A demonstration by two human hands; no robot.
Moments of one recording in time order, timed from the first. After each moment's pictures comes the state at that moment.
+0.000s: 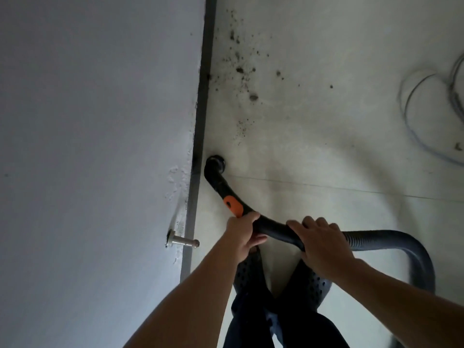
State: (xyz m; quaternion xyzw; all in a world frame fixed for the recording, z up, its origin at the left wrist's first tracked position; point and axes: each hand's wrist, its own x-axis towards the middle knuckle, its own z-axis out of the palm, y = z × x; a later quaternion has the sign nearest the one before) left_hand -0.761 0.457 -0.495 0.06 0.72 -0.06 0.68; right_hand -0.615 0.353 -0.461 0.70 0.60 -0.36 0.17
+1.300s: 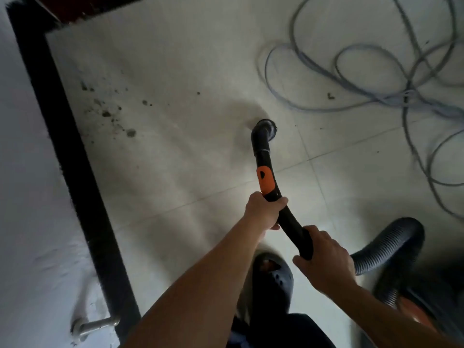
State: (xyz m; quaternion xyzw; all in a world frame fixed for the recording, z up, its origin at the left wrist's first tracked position) left_hand -0.548 0.362 -0.523 0.48 0.52 -0.25 0.66; right_hand -0.541 0.198 -0.487 0.91 0.16 -0.39 -0.01
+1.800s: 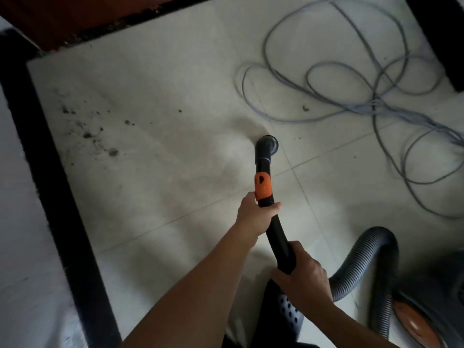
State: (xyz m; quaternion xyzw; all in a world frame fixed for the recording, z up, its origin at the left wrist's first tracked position) left_hand -0.541 0.350 -0.526 0.54 0.45 -0.21 0.68; right_hand -0.573 0.198 -0.489 0.91 0.05 -0.39 -0.14
